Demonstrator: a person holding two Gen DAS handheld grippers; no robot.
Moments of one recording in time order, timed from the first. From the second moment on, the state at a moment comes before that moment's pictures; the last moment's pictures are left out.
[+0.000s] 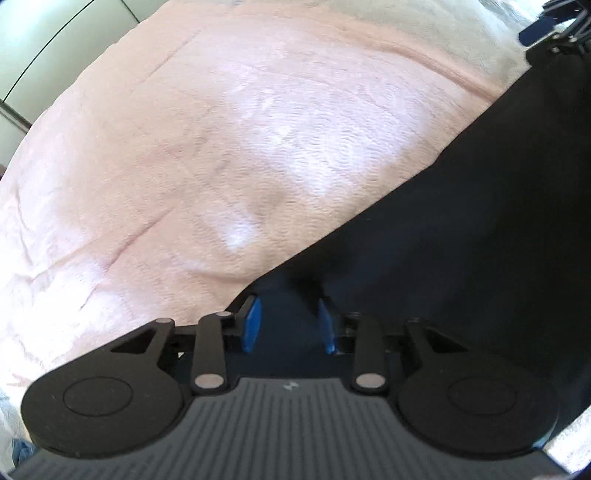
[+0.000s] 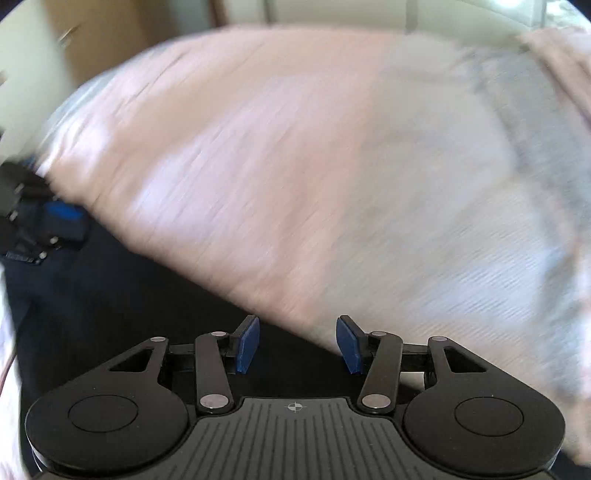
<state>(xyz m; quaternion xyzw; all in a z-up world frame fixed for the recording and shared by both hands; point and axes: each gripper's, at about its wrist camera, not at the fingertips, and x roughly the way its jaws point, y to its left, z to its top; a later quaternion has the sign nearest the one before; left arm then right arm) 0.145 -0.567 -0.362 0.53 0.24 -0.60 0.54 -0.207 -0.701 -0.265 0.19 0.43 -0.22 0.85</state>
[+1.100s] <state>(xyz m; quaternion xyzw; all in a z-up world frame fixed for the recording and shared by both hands) -0.263 -0.720 -0.365 0.52 0.12 -0.78 0.33 -0.559 -0.752 -0.283 0.36 0.32 -0.49 0.73</state>
